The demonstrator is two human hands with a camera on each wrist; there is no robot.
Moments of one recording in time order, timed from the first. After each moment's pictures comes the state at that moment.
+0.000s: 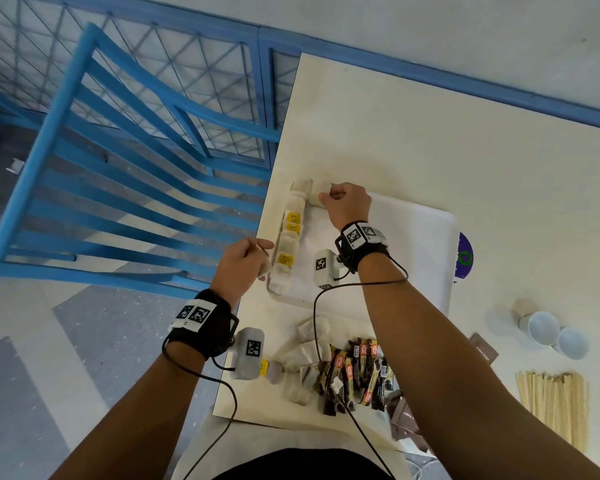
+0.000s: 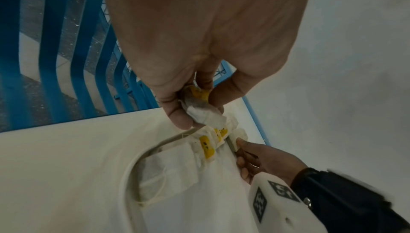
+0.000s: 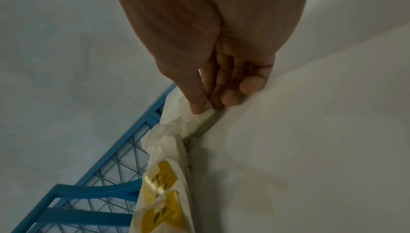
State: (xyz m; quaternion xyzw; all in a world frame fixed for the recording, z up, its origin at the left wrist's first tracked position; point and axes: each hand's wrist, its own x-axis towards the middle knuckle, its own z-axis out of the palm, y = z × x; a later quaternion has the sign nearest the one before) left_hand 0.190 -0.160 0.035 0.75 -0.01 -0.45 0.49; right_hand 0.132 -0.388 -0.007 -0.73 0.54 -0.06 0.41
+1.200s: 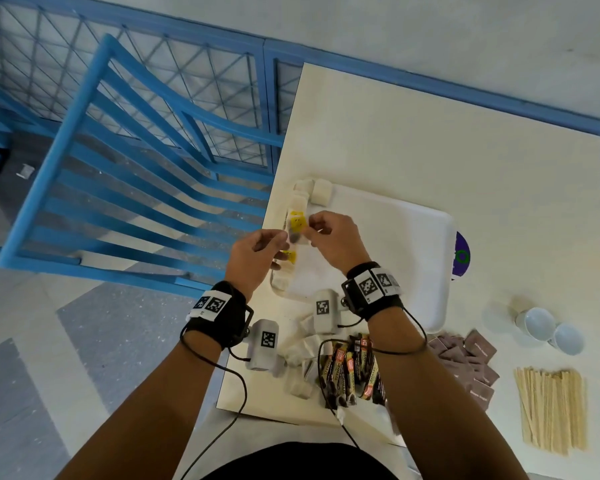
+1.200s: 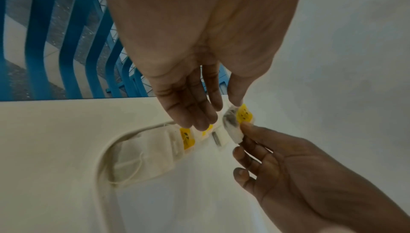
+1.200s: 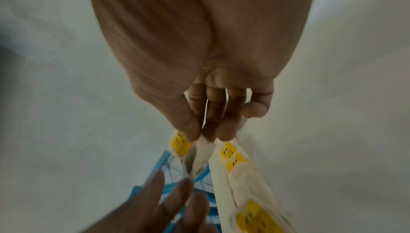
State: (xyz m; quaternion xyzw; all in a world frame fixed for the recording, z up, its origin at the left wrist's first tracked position) left_hand 0.179 -0.166 0.035 0.72 -0.03 -0.42 0.55; right_hand 0.089 -0.322 0.043 -0.75 0.40 -0.02 0.52
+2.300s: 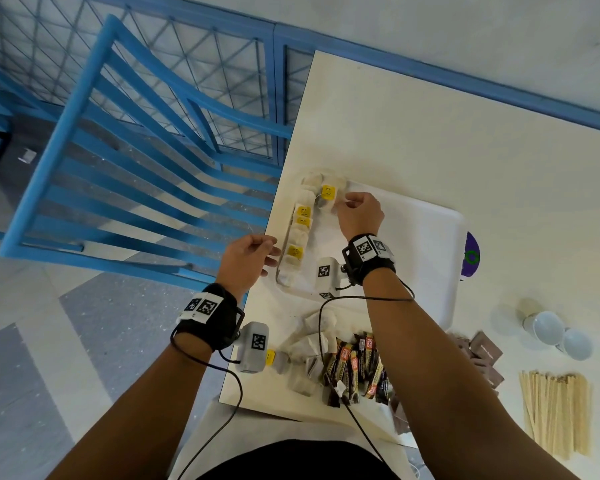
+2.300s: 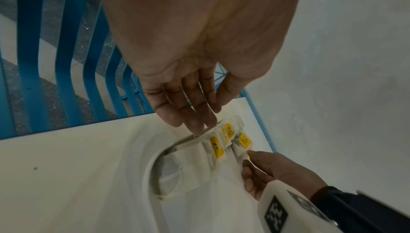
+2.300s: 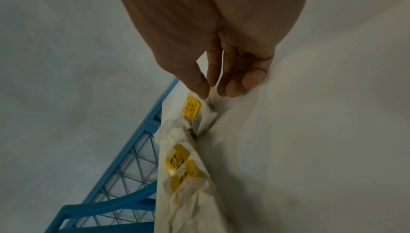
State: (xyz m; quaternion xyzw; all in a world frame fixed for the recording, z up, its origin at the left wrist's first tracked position) left_hand 0.189 -0.143 0.029 0.75 -0.01 -0.43 0.49; right_hand 0.112 -0.363 -0.002 -0.66 0.61 -0.10 0.44
